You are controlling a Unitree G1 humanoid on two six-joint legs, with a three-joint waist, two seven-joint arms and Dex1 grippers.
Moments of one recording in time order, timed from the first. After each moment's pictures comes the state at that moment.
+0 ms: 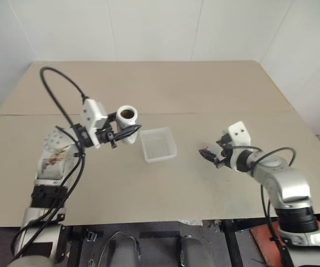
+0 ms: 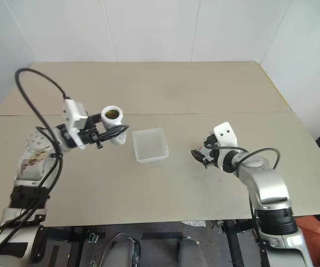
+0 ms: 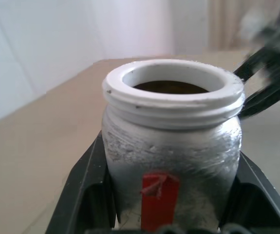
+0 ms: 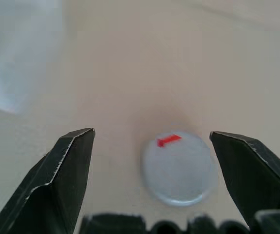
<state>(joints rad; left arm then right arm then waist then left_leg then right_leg) -0.65 0.54 0.03 0.19 -0.19 -0.02 -0.93 -0.44 -0.58 -0.05 -0.30 0.39 0.93 0.55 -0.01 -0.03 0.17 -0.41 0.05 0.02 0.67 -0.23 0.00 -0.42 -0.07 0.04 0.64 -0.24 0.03</state>
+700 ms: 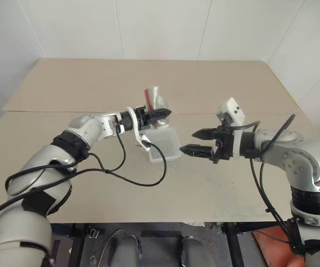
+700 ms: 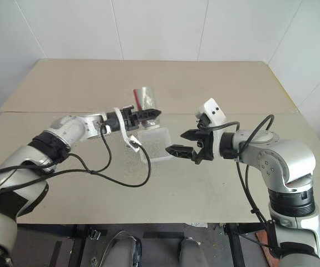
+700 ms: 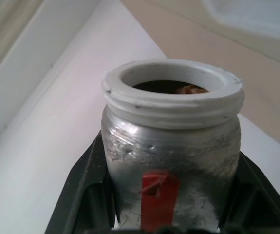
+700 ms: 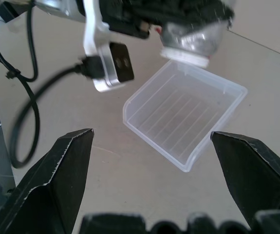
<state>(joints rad) -1.19 0.64 -0.88 0.71 1.58 -0.46 0.58 -0.66 -0.65 -0.06 -0.40 0.72 1.23 0.69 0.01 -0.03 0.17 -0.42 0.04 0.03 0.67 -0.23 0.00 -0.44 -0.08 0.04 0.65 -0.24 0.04</state>
